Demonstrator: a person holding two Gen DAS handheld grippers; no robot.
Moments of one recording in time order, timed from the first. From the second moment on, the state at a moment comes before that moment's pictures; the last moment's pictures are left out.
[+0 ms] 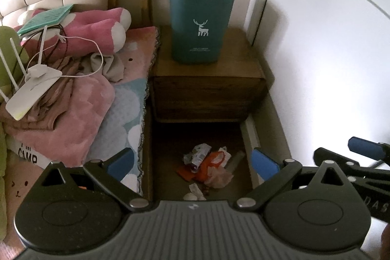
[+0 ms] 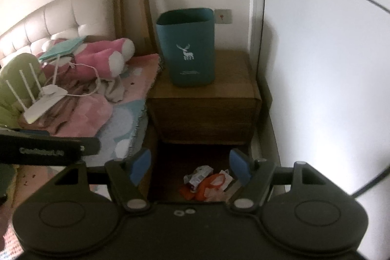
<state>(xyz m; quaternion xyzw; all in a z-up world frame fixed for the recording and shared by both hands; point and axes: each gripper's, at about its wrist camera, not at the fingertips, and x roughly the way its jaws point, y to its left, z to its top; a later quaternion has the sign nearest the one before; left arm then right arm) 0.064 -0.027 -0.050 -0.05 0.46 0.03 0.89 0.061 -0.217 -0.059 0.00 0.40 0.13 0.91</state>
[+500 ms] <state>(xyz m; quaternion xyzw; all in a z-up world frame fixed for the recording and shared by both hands) 0.163 -0.029 -0.190 -0.03 0.49 0.07 0.87 0.196 -0.254 -0.205 0.01 0.47 0.11 0.88</state>
